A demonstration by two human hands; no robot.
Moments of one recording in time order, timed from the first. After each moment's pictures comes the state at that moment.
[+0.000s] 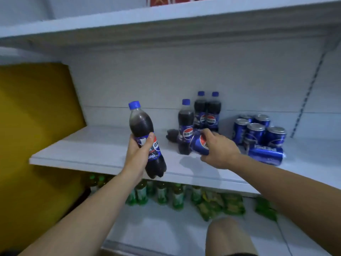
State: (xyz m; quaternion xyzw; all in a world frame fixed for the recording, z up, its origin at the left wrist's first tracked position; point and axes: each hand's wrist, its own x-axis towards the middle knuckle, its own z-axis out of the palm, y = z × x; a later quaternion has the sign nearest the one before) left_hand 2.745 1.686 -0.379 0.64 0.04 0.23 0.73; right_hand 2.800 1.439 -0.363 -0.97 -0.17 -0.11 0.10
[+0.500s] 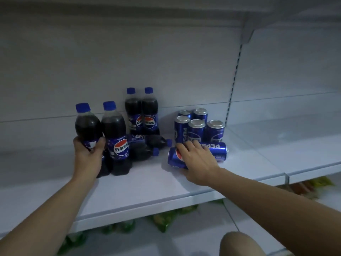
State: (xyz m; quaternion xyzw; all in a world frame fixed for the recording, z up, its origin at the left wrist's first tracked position) left_hand 2.922 1.632 -0.417 0.73 0.03 0.22 0.65; right_hand 2.851 1.335 -0.427 -0.99 -0.06 -0.14 -0.03
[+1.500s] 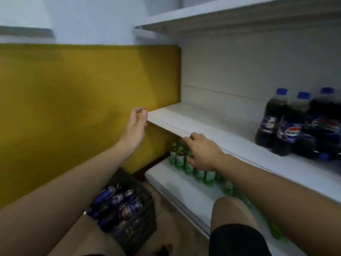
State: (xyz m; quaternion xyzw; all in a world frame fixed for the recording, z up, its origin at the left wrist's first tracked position) left_hand 2.563 1.862 -0.356 0.76 0.22 0.37 0.49; right_hand 2.707 1.679 -0.394 -0.84 -0.53 -0.08 0.04
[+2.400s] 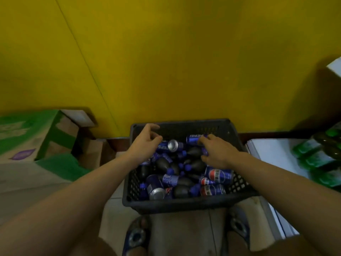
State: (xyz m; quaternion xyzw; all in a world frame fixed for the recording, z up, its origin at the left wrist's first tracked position) left_hand 2.286 2.052 -0.616 0.63 0.59 0.25 0.44; right_hand 2.548 2.027 -0.615 -0.62 -0.75 0.20 -0.09
